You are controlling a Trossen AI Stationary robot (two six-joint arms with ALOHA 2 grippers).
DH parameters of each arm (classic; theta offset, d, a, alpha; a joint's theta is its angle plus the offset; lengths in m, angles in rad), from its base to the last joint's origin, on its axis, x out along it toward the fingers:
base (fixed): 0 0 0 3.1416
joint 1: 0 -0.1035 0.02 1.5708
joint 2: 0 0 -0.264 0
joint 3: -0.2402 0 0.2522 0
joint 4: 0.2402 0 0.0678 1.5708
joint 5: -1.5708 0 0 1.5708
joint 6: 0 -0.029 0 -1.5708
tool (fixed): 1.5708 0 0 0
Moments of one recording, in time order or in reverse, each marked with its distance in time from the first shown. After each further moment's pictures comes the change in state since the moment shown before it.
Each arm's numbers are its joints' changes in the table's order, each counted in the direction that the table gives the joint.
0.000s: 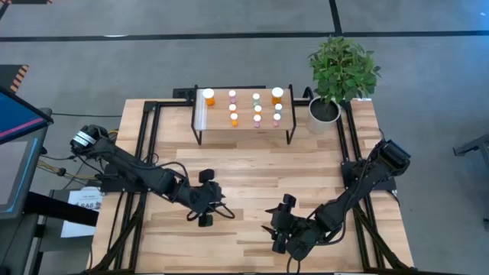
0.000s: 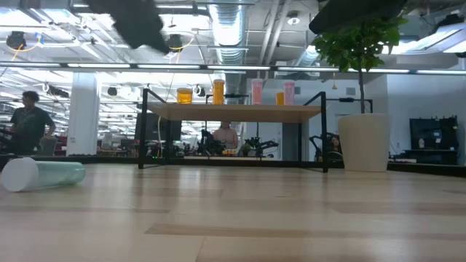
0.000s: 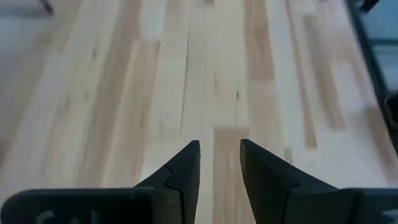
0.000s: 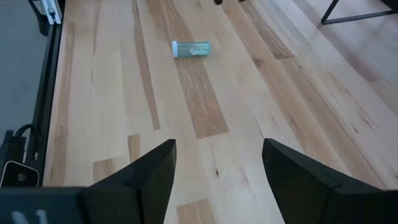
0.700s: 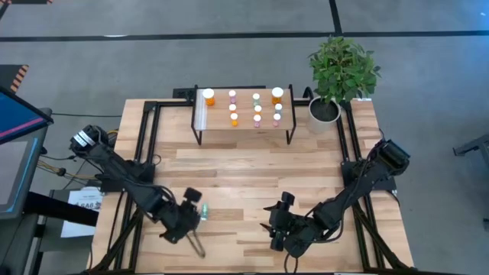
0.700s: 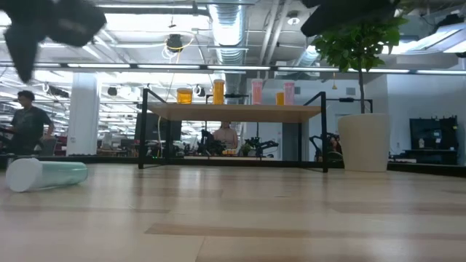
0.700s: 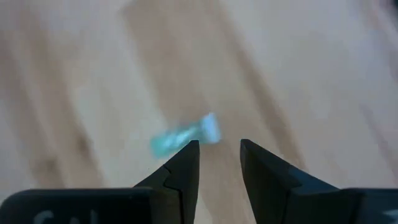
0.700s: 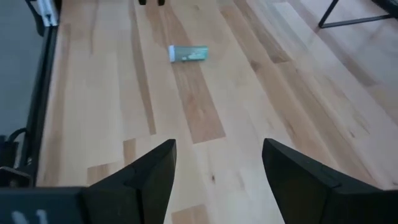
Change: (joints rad) left arm 0.248 0.005 0.042 0.276 -0.107 -0.207; right arm 0.016 0.001 0.001 -0.012 0.000 0.028
